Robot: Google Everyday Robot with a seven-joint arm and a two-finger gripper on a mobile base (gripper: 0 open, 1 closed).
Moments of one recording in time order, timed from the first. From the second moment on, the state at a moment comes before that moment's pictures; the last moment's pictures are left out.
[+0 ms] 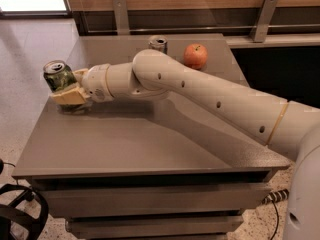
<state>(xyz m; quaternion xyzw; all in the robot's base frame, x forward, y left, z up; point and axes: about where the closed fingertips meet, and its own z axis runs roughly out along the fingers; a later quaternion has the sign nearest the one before) 0.591 0.250 0.857 -0.53 0.57 0.40 0.48</state>
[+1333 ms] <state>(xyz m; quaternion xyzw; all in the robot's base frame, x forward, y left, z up) 0.585 0.184 0.919 -0.57 0.68 0.25 0.38</state>
